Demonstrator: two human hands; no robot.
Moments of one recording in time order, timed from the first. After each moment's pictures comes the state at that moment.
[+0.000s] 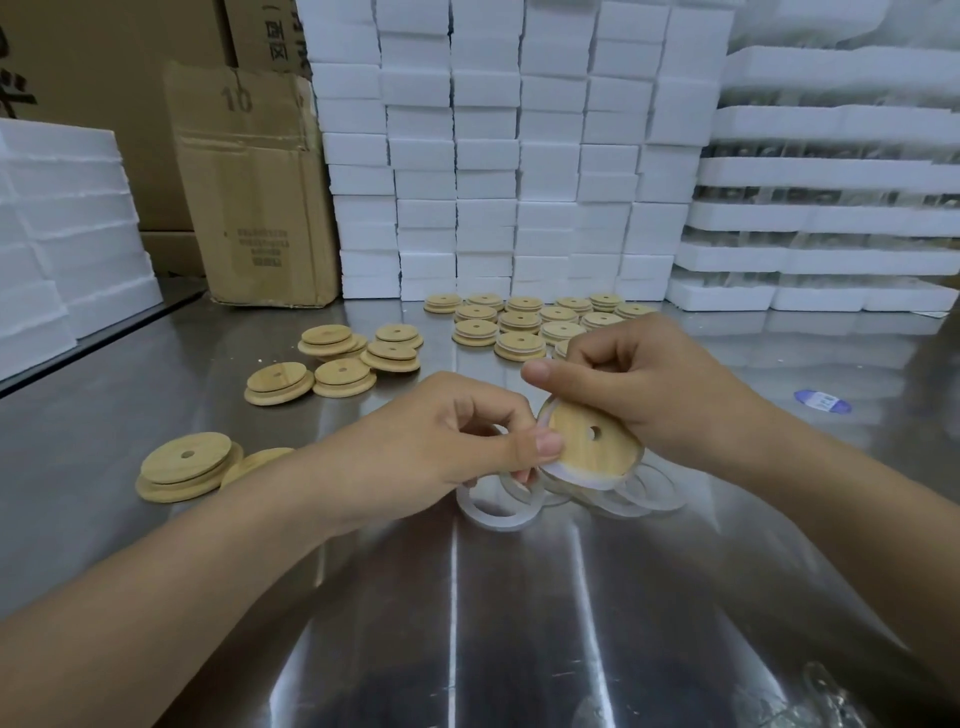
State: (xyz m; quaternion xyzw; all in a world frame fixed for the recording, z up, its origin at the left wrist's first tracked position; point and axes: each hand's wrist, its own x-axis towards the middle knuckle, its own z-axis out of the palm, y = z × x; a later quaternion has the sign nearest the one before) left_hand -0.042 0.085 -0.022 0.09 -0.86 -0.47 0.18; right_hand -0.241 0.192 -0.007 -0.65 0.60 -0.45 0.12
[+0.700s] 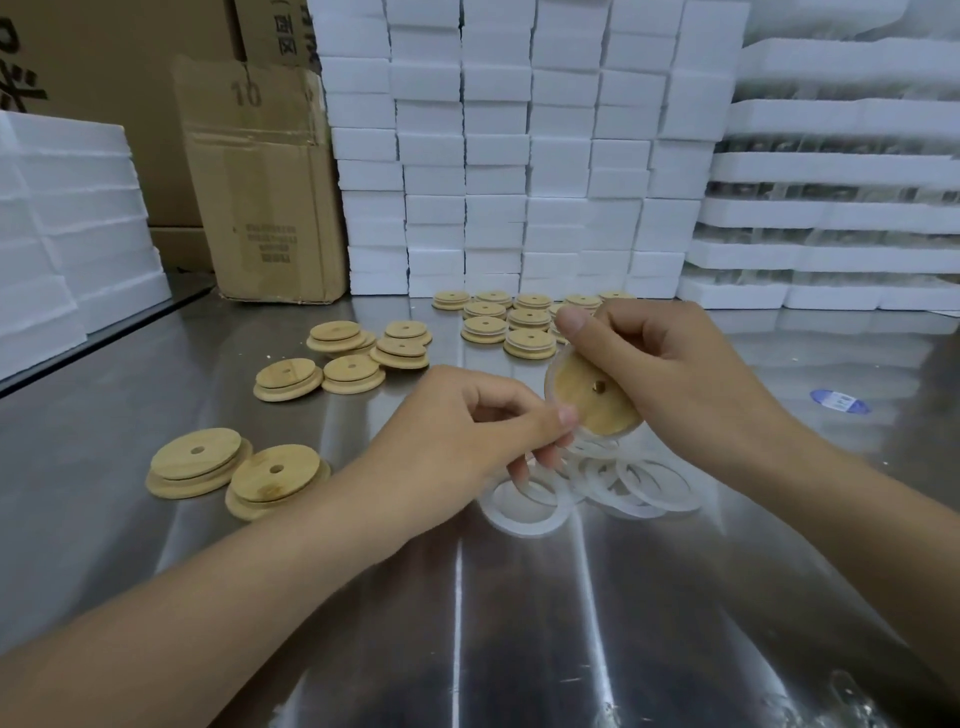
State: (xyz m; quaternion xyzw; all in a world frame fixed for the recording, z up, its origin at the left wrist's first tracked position) left_hand -0.052 0.095 -0.035 0.15 -0.79 -0.52 0.29; right_hand -0.234 0.192 -0.009 -0.60 0.61 -0.51 0.06
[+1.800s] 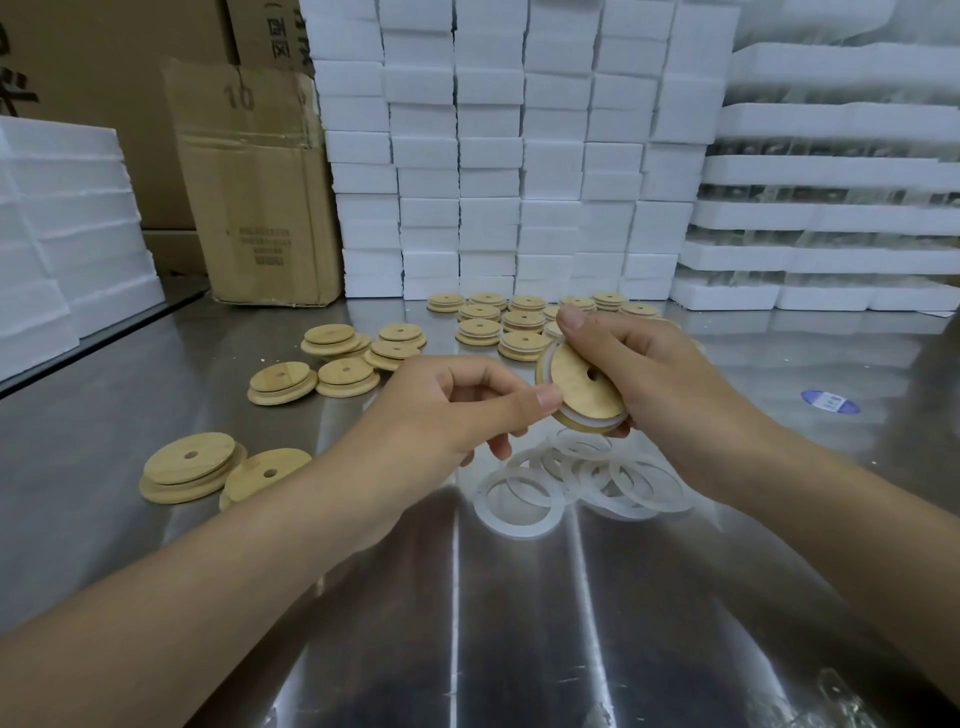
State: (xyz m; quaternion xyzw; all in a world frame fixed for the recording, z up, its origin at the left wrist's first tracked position) left_hand -0.048 0.089 -0.026 0.19 -0.77 -0.54 0.29; right_hand -0.231 0.188 -0.013 -0.54 0.58 -0.57 0.21
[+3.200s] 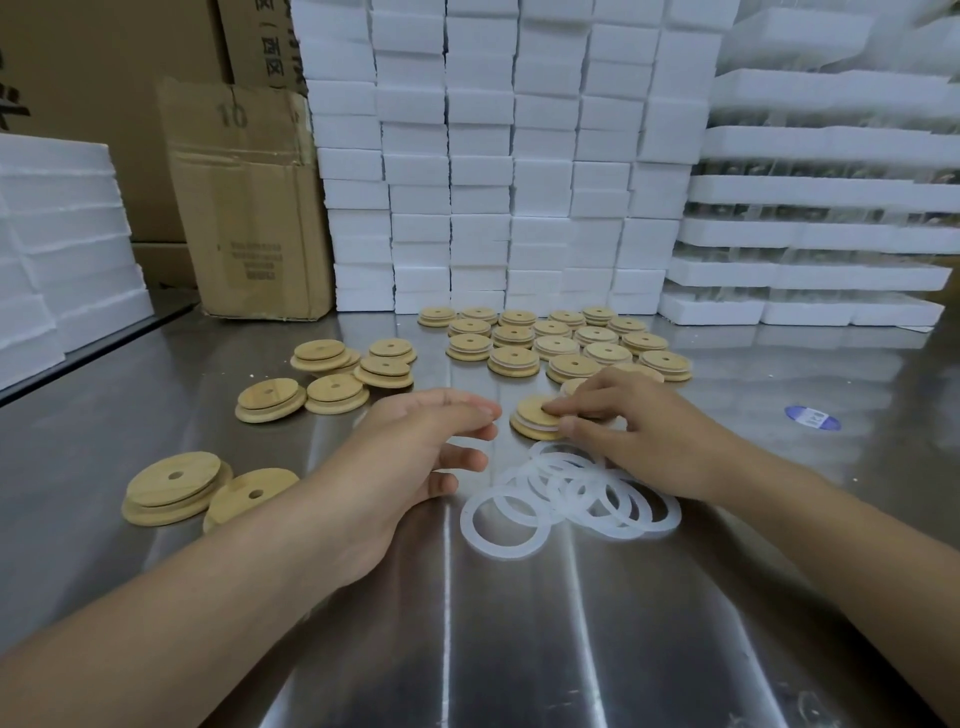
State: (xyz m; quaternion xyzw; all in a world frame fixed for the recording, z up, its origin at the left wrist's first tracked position) left_hand -0.053 0.080 -0.036 0.32 -0.62 -0.65 0.29; right_hand -0.289 0.181 -0.038 -0.63 0.73 -0.26 0.02
